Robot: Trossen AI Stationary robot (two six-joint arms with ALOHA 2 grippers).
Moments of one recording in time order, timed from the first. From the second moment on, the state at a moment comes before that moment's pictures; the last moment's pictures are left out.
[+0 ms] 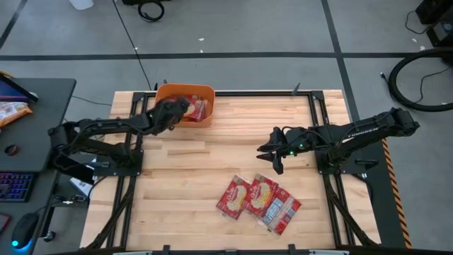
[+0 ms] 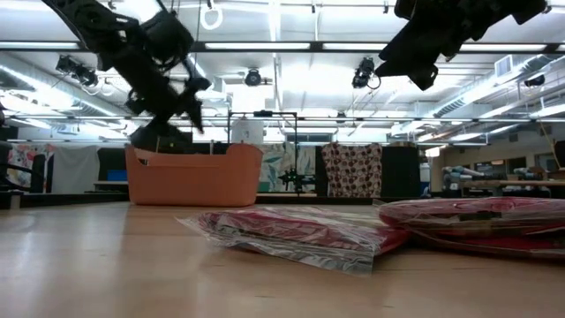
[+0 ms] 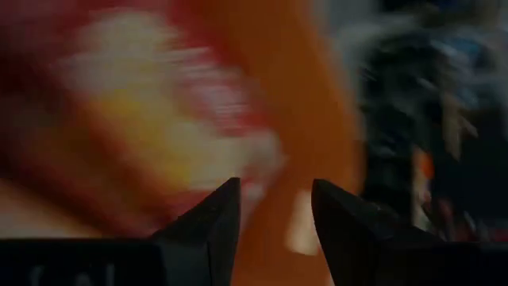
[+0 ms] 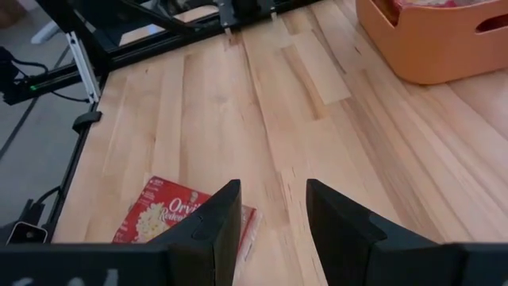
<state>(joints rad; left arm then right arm) 0.42 1.20 0.59 -0.02 -0.55 -1.63 0.12 1.03 0.67 -0.14 0.10 0.36</state>
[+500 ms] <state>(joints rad) 0.26 1.21 0.60 0.33 0.00 -0.99 0.12 1.03 0.67 -0.16 0.10 0.35</state>
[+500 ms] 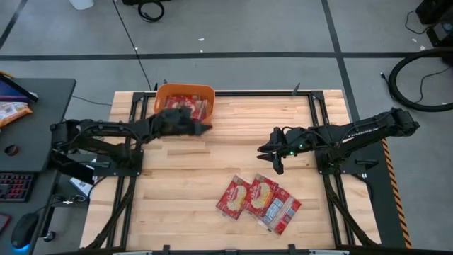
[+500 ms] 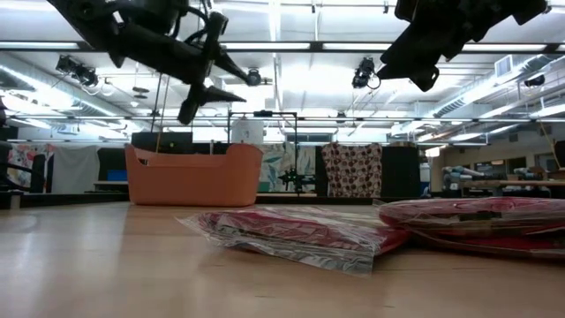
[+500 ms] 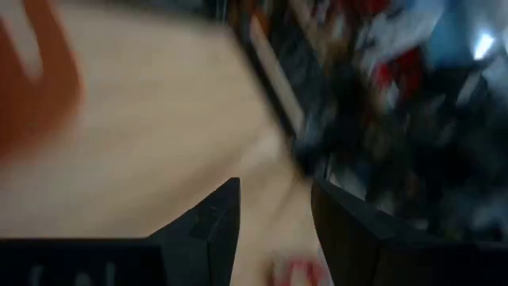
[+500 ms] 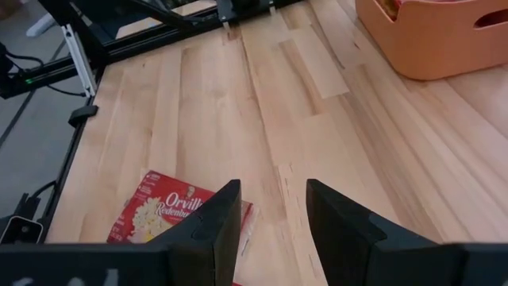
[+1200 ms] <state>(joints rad) -0.18 1.29 0.60 0.24 -0.09 -1.21 0.16 1.23 0.67 -0.18 -0.19 0.25</state>
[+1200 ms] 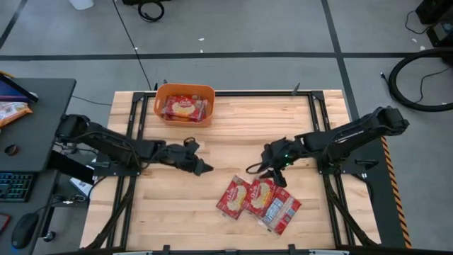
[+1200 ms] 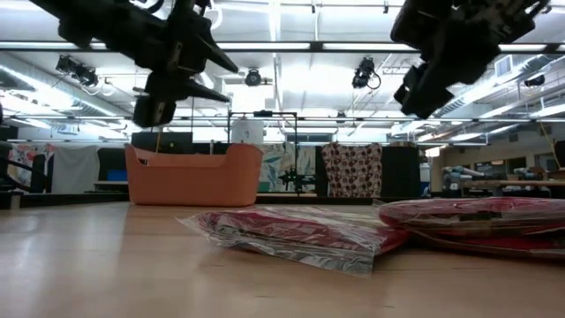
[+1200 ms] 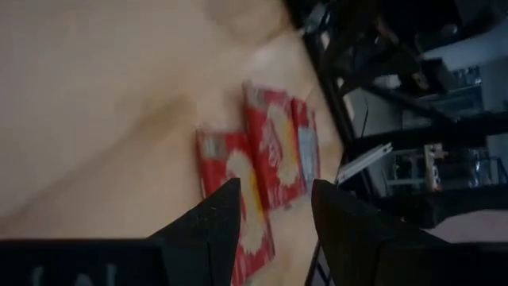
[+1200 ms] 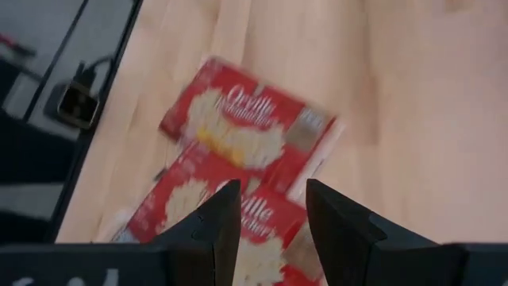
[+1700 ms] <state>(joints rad) -0.26 1.59 0.75 0.35 -0.09 -1.30 0.30 1.31 0.67 -0.37 -0.26 0.21</state>
